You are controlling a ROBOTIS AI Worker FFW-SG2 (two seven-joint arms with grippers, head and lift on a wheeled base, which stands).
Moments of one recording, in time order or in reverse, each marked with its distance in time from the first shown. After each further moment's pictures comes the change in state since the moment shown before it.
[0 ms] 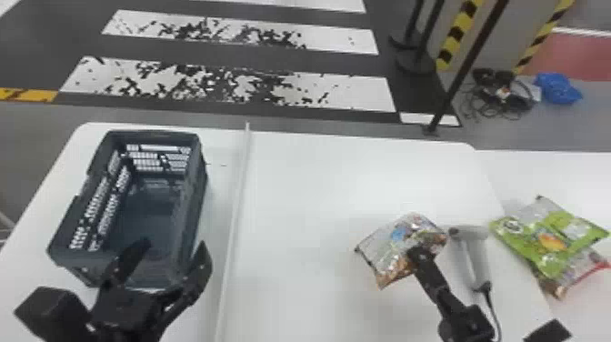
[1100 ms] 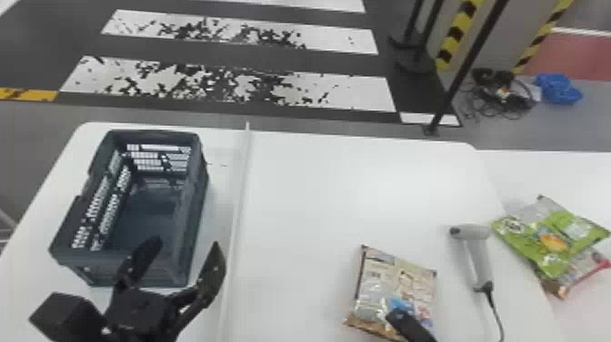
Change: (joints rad) left arm 0.008 -0.001 -0.046 0.005 -0.019 -0.057 0.010; right arm 0.135 0.001 -0.006 -0.087 0.065 0.246 -0.171
